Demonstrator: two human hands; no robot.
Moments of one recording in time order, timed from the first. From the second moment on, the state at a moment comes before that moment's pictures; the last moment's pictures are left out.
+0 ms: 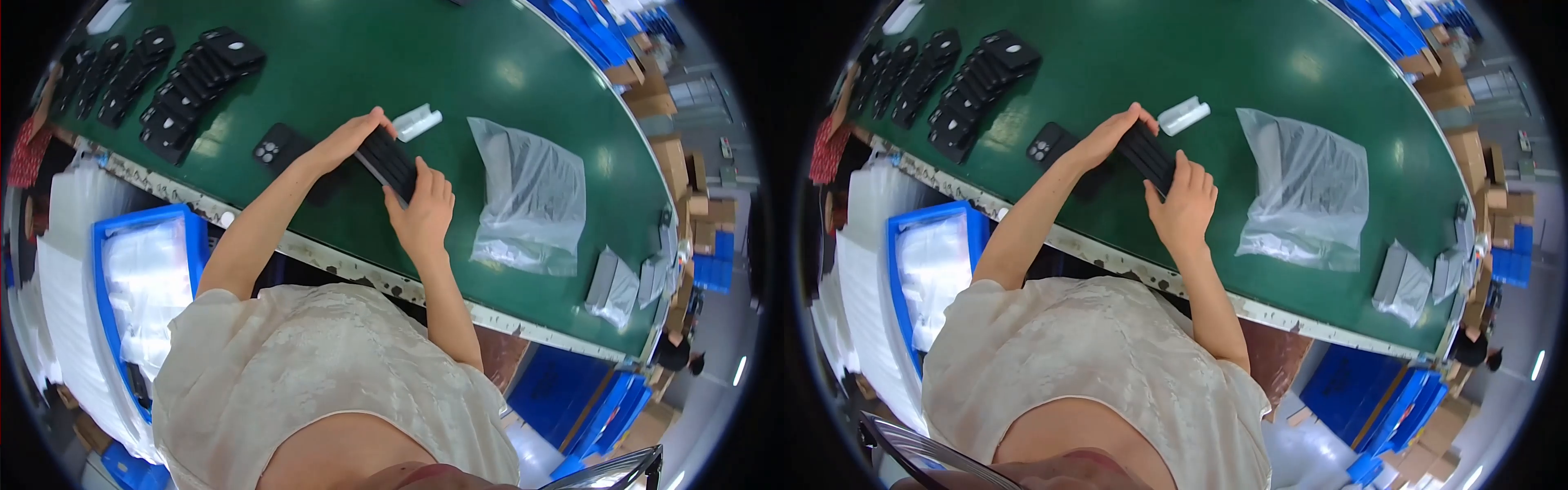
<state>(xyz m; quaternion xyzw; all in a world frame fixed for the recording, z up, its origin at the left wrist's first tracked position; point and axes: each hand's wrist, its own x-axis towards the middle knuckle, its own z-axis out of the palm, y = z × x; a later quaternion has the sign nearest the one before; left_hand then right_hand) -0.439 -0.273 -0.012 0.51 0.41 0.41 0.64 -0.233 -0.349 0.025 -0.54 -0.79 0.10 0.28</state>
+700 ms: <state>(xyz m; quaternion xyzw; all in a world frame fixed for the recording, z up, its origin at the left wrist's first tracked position) -0.232 -0.355 0.056 0.90 0.19 0.21 0.34 0.002 -0.470 0.076 -0.57 -0.65 0.36 0.36</state>
